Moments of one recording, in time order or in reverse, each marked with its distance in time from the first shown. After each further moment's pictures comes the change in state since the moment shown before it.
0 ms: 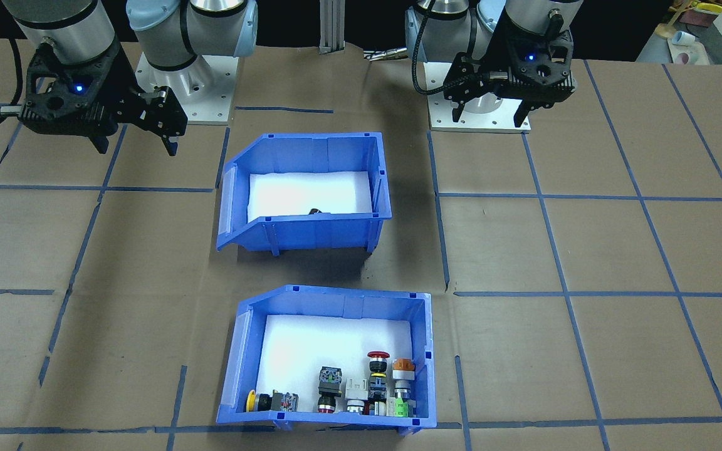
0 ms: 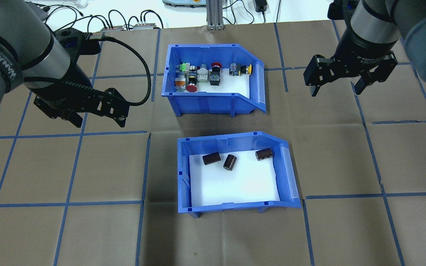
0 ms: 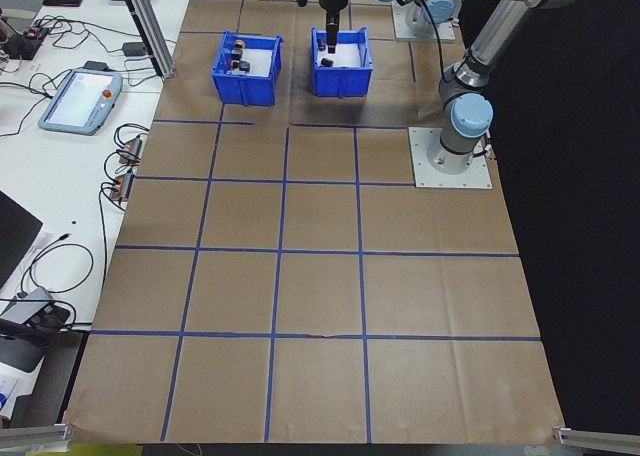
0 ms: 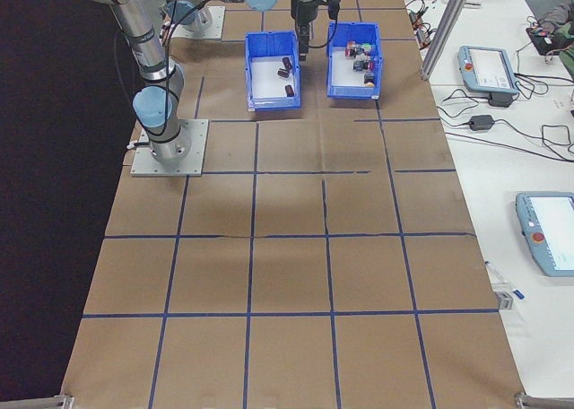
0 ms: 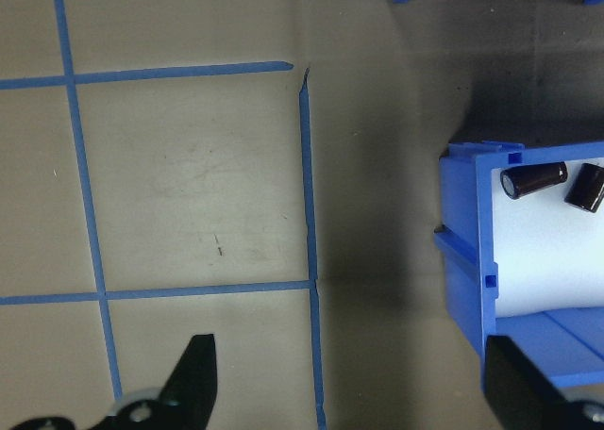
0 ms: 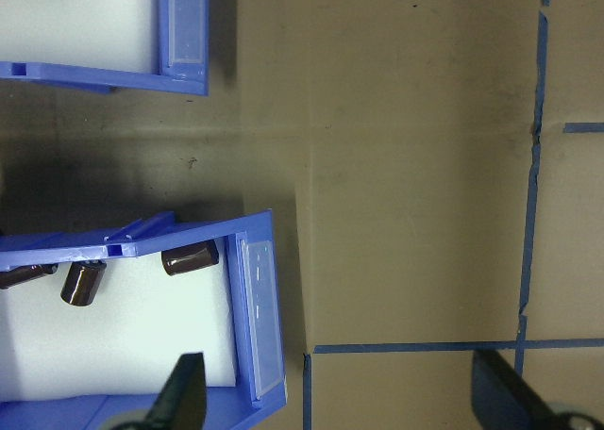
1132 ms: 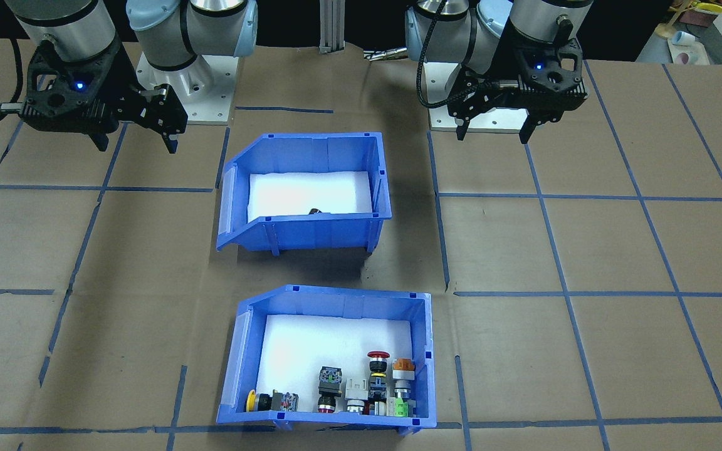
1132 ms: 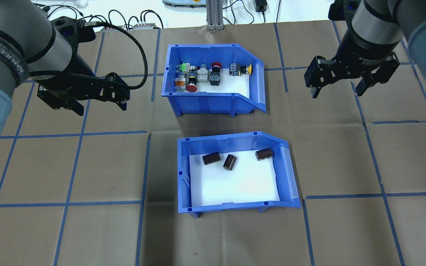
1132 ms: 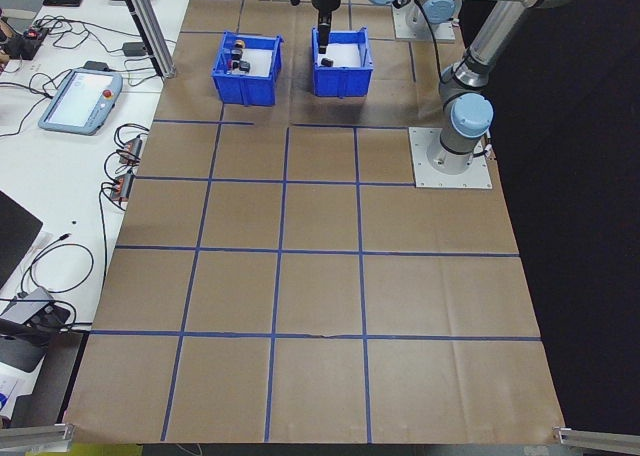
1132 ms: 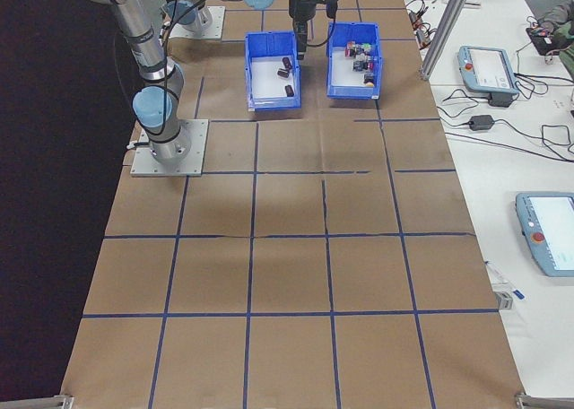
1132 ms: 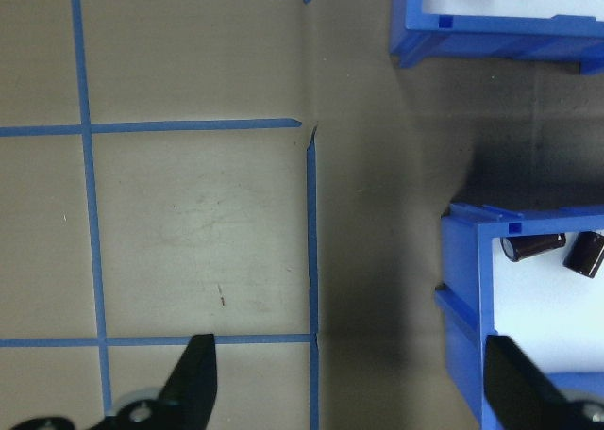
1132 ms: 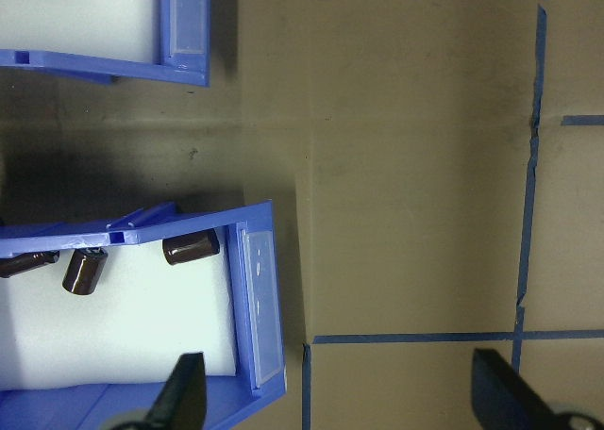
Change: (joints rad) left arm 0.003 -0.011 -0.035 0.156 0.001 -0.189; right arm 0.003 -0.016 0.000 0.022 -0.002 -0.006
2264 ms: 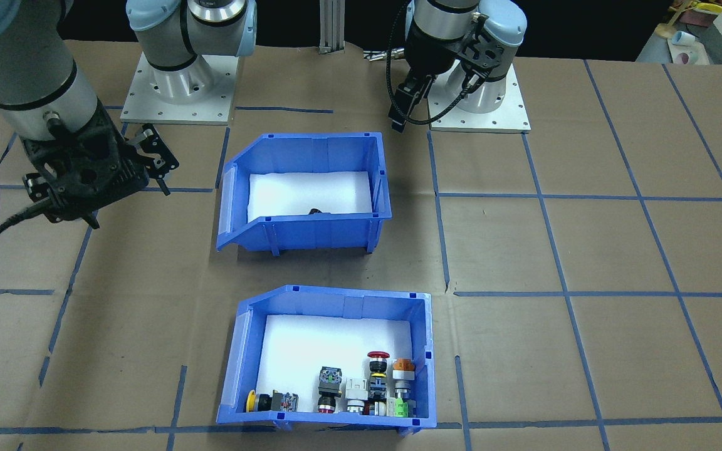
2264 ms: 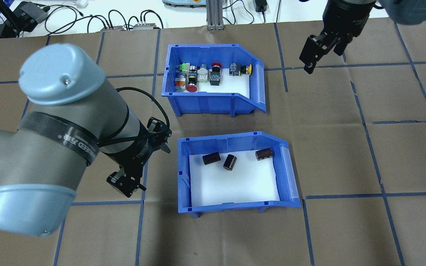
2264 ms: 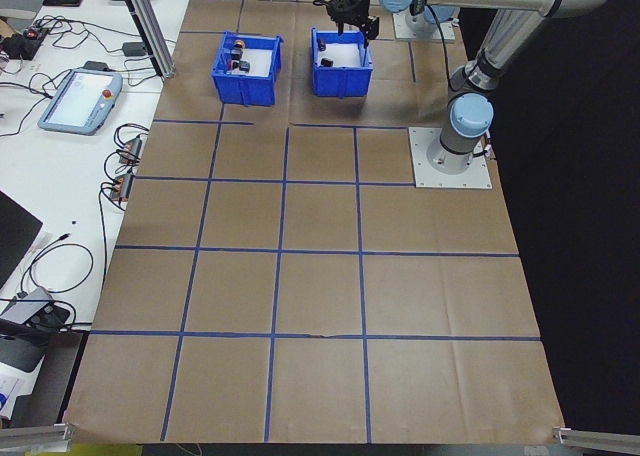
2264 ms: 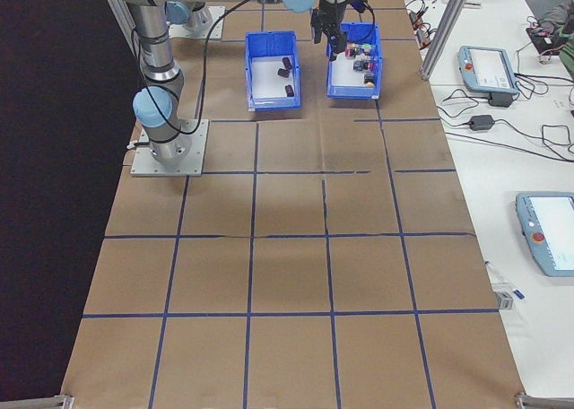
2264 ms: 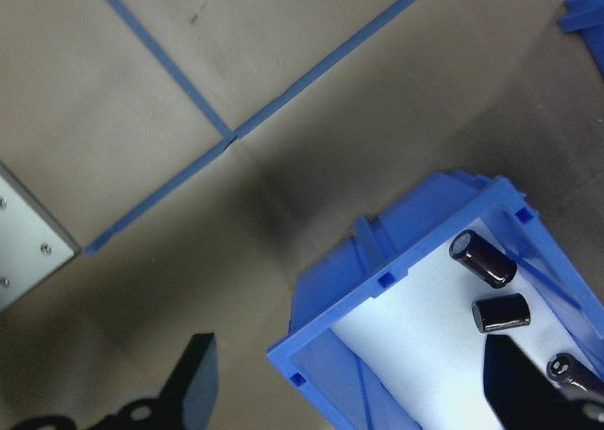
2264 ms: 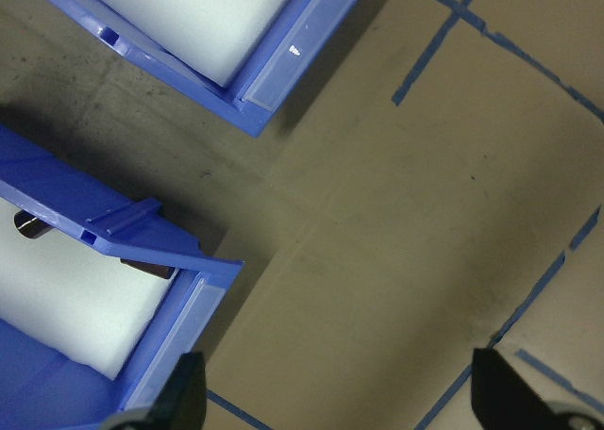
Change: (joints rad) left arm -0.281 0.074 -0.225 0.050 -0.061 -1.266; right arm 0.027 0.289 -0.281 0.009 0.010 -0.677
